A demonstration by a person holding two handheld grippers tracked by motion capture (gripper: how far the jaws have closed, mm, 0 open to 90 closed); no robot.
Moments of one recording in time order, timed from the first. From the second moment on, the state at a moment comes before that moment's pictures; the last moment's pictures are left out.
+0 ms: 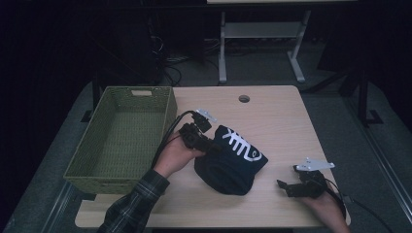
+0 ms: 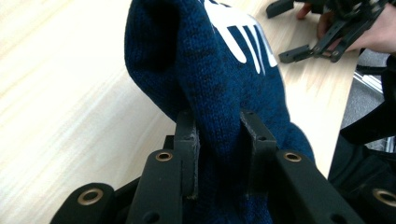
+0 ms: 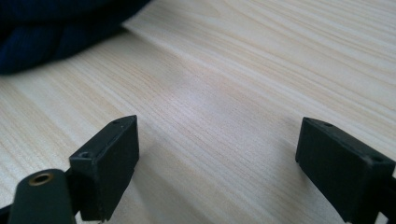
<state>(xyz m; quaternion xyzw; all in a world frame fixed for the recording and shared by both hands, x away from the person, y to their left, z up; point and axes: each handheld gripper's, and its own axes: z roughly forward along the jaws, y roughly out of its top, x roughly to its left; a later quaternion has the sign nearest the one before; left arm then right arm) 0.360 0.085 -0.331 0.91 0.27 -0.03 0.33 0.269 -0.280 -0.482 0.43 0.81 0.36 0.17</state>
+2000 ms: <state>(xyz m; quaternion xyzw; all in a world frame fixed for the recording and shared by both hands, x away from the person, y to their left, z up) 0.338 0.274 -0.183 0.85 0.36 0.05 0.38 0.269 -0.280 -0.482 0.43 0.81 0.36 0.17</state>
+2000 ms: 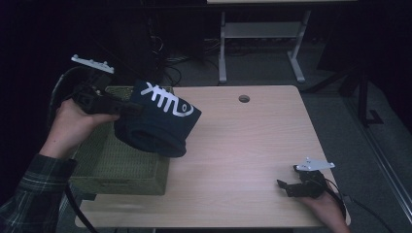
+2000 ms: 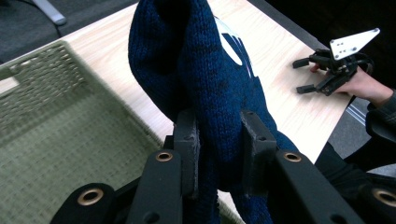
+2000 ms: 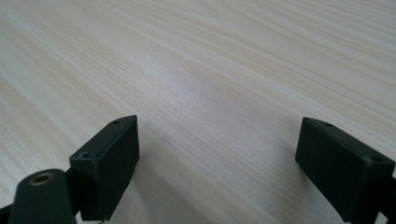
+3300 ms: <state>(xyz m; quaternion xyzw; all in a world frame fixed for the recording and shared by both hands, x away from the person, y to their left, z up) 0.316 0.378 -0.244 0.80 0.45 0.04 0.41 0.270 -0.280 -0.482 0.43 0.81 0.35 0.17</state>
